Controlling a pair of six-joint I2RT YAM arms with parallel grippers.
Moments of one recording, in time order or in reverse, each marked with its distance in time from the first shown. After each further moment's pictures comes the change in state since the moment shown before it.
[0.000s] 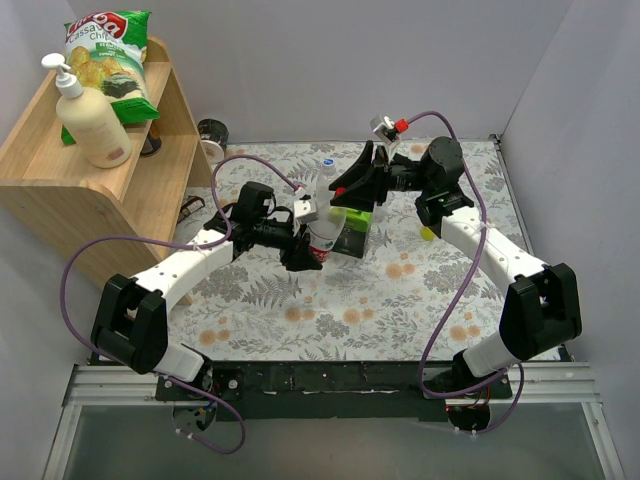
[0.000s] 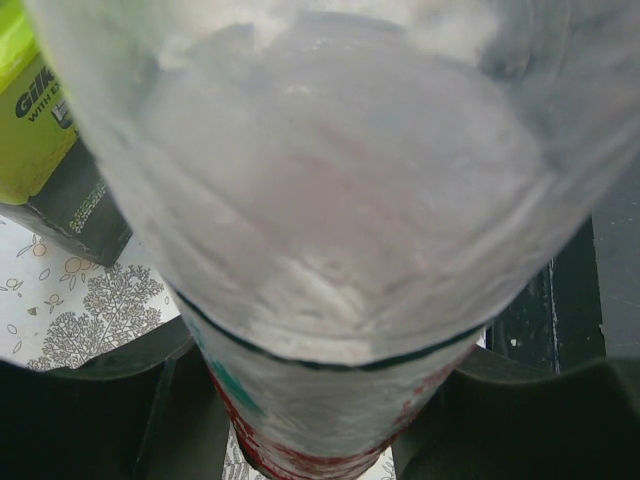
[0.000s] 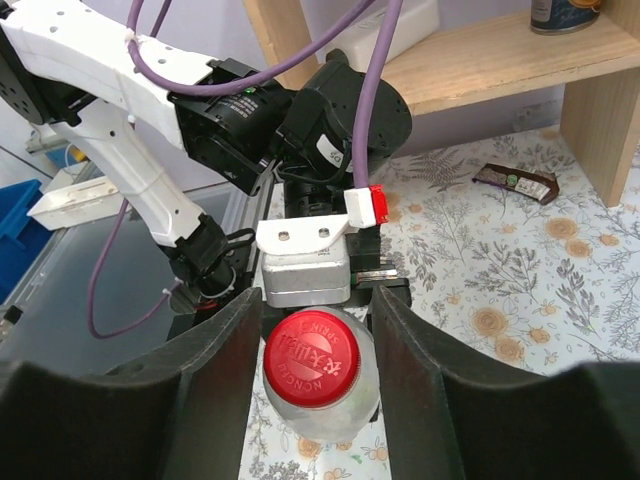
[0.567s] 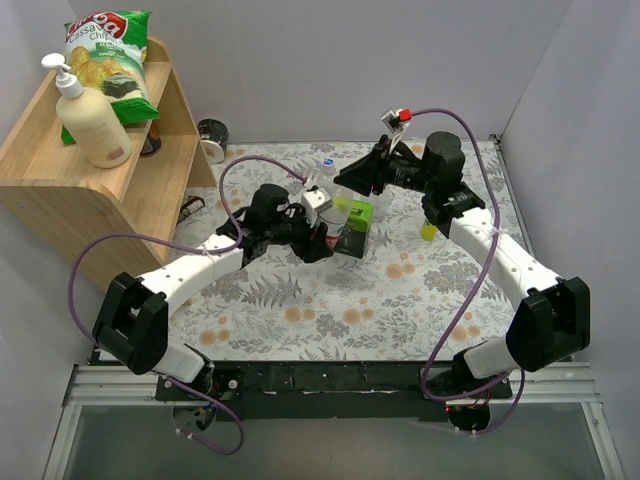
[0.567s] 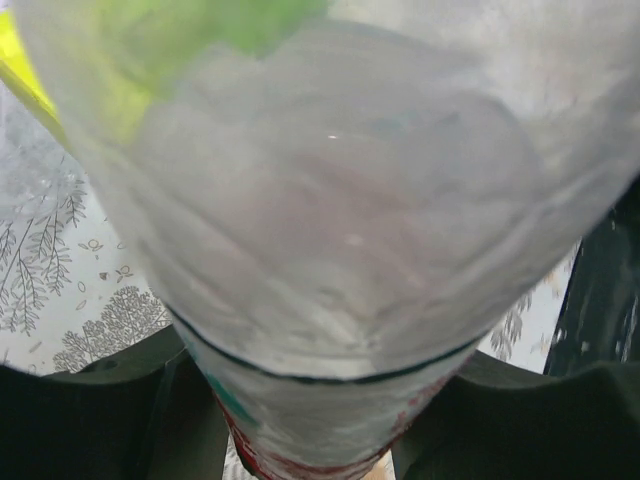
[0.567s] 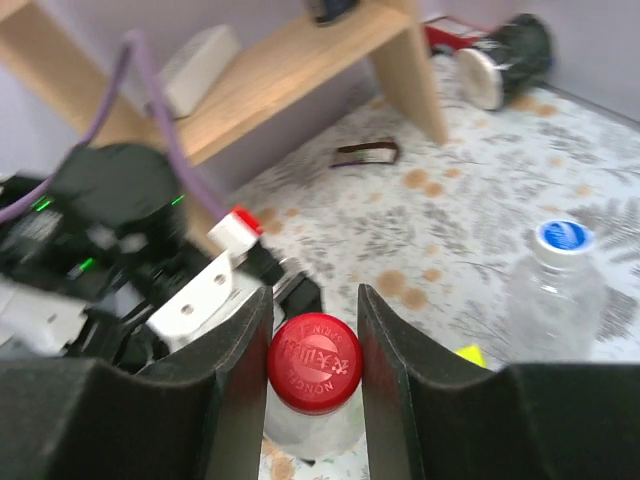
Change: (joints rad) left arm -0.093 0.005 -0.008 0.166 -0.346 -0.251; right arm 0.003 -0.058 0.032 -0.359 0.374 -0.125
